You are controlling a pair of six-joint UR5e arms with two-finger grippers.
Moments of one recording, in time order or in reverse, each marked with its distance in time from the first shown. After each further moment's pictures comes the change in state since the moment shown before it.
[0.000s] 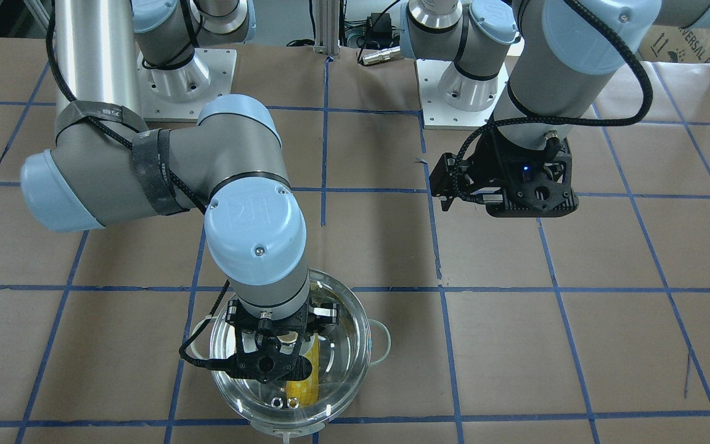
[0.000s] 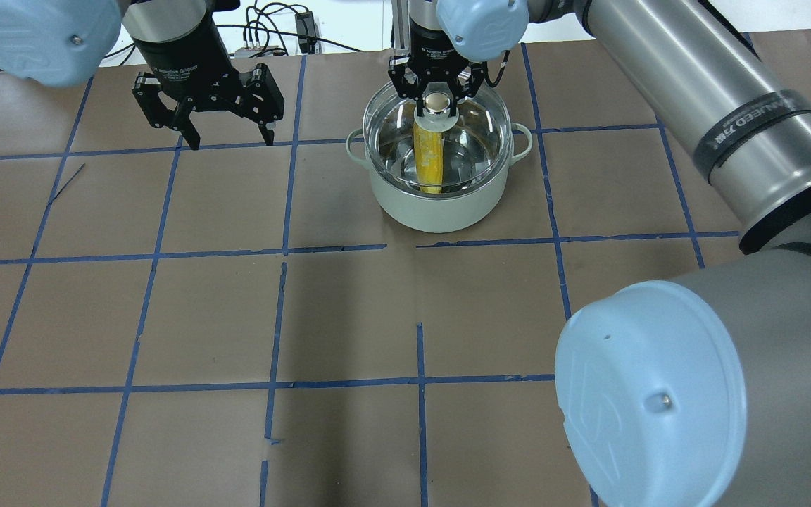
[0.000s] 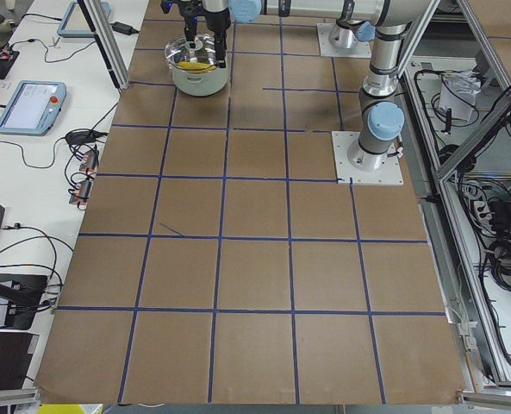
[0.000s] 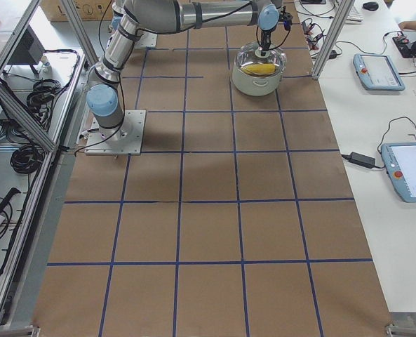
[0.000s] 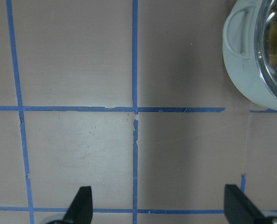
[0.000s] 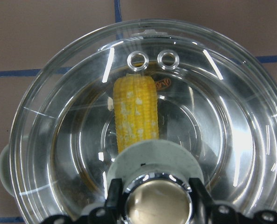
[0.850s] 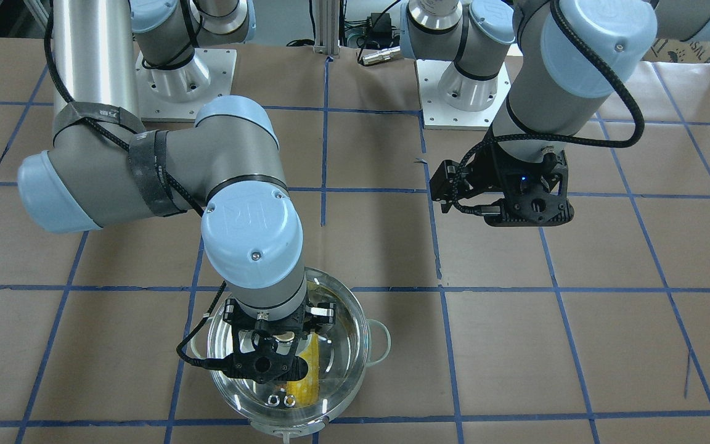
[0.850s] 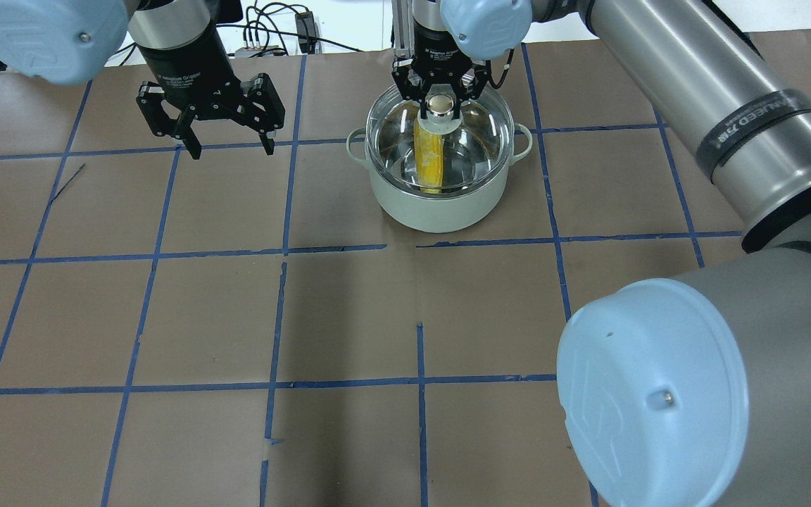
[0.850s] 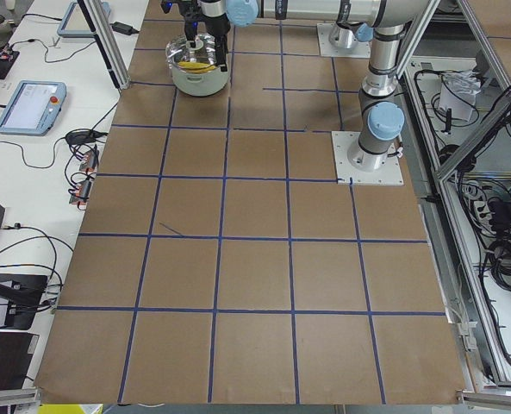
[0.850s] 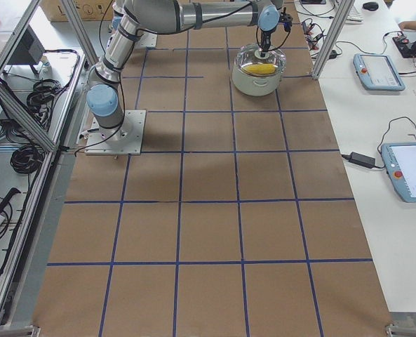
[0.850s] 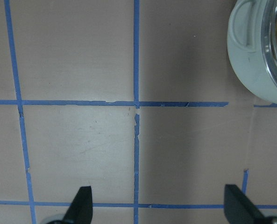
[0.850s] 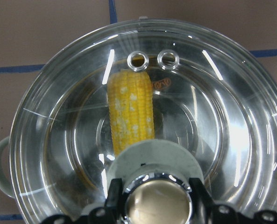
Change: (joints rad) left arm 0.005 -0.019 0.002 -0.032 0.002 0.000; right arm -0.004 0.002 0.001 0.023 0.001 0.005
